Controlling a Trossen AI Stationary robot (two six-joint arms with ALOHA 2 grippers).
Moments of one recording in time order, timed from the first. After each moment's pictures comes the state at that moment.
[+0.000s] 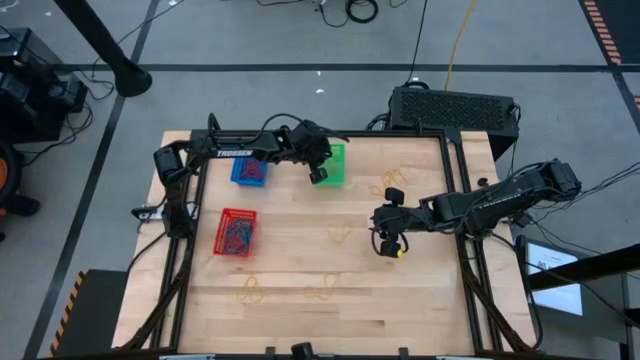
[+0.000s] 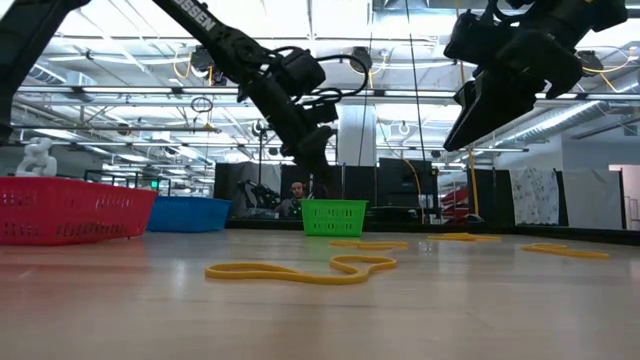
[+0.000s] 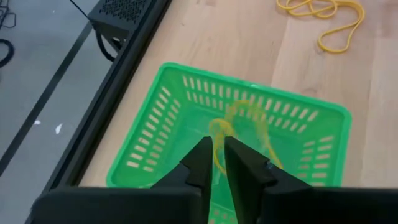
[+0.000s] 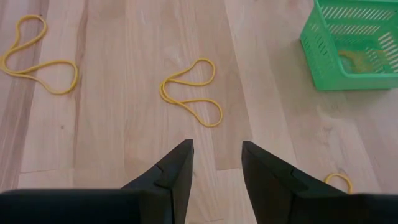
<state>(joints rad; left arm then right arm) 0.45 1.89 1.32 -0.22 -0.01 0.19 0.19 1.23 0.72 -0.37 0.29 0.20</state>
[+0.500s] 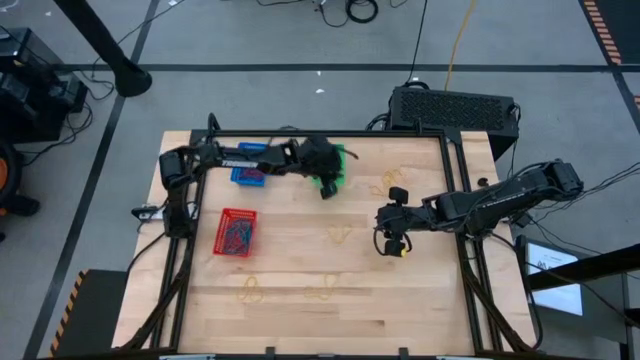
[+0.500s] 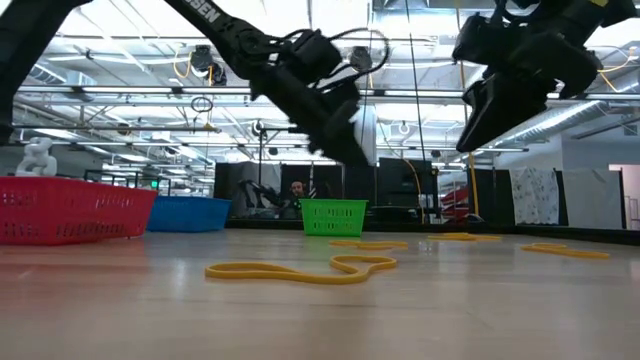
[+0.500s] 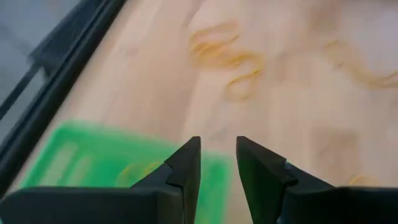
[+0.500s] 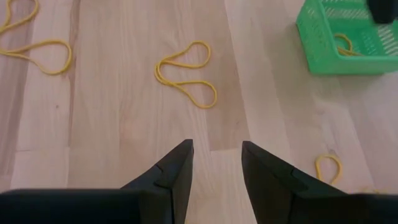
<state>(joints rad) 0.33 1.92 1.32 -0.08 0.09 0.11 0.19 1.19 0.72 -0.45 0.29 0.20</state>
